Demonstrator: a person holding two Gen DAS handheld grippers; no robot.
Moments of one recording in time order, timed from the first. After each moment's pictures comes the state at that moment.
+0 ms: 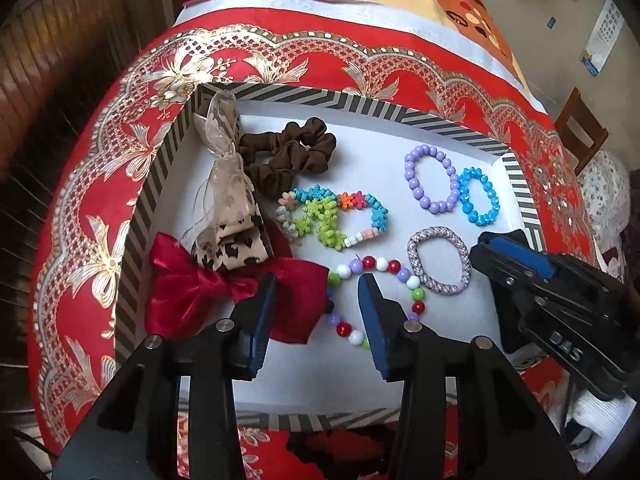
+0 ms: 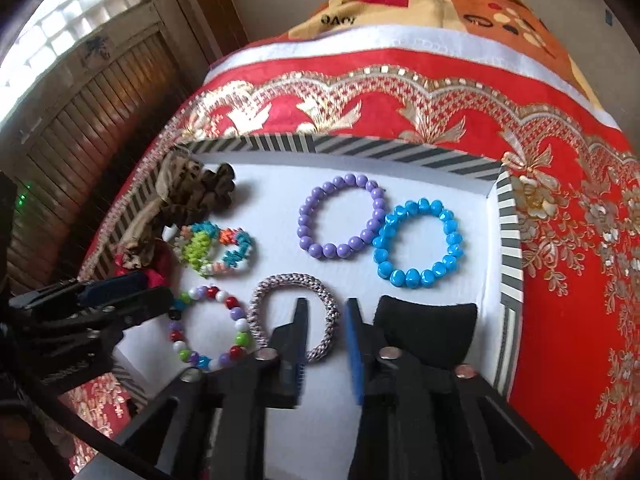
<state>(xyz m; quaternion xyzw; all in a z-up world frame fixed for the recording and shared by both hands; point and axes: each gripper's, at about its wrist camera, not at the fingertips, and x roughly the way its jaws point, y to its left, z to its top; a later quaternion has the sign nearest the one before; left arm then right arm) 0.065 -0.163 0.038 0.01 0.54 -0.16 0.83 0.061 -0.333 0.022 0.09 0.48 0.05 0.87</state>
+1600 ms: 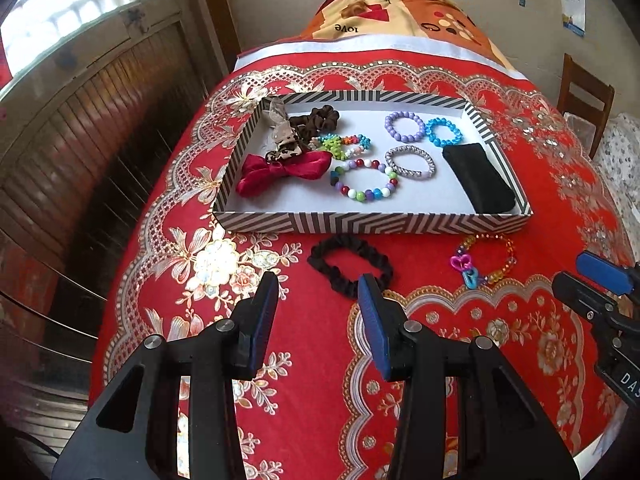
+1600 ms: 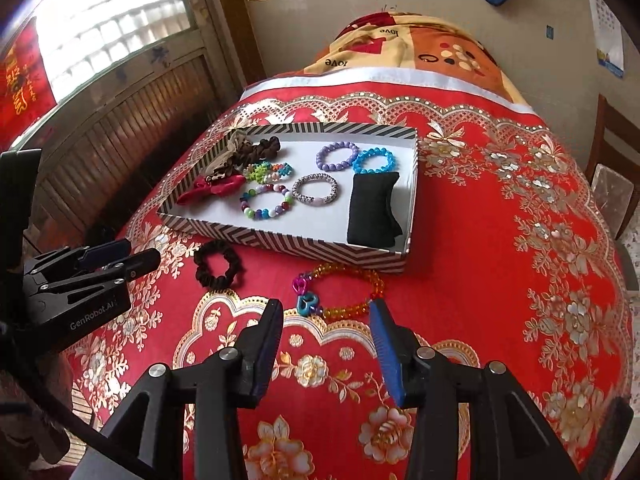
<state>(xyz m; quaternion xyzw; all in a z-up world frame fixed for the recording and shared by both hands) -0.114 -0.157 0.083 0.11 0.46 -0.08 0.88 -0.145 -0.322 0.064 0.07 0.43 0.02 0.90</state>
